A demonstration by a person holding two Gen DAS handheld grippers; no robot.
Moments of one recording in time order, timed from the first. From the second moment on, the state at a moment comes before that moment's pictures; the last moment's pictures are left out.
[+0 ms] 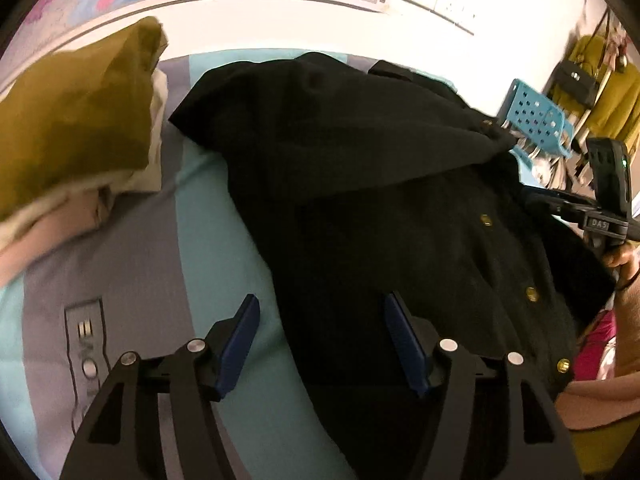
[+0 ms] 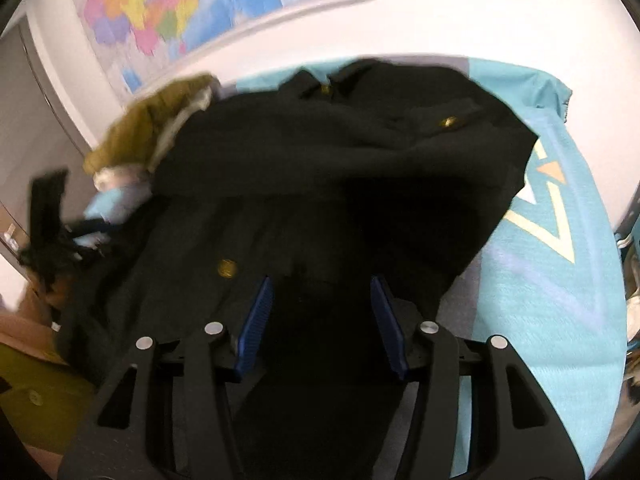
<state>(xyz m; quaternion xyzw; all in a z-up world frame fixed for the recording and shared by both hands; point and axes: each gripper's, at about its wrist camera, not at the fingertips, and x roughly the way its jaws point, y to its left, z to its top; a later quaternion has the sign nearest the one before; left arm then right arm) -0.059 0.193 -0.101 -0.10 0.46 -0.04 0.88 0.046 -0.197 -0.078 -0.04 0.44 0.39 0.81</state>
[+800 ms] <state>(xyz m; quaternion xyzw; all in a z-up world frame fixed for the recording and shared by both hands) -0.121 0.178 -0.118 -0.28 0.47 -0.20 0.81 -0.014 -0.281 -0.097 0.14 0.49 0.42 0.75</state>
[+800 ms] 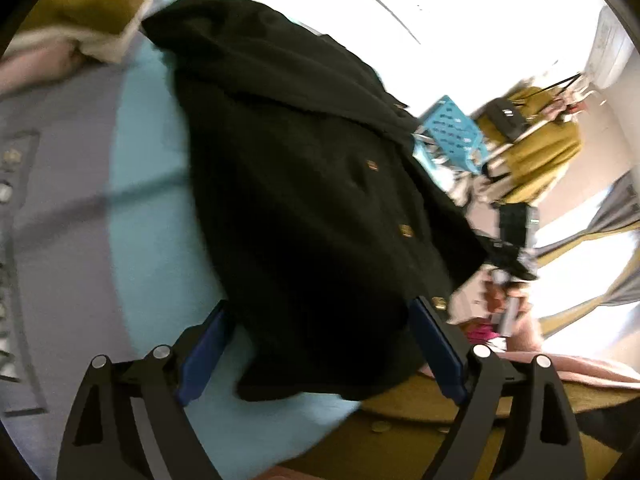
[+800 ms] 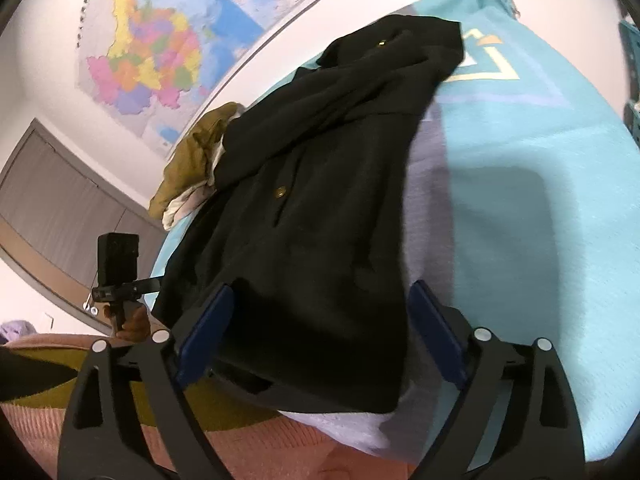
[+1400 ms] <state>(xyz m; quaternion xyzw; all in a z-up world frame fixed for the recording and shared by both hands) -0.127 0.181 -0.101 -0.30 0.46 -0.15 0.82 -0.034 -0.281 -0.072 0.18 0.43 0.47 0.75</state>
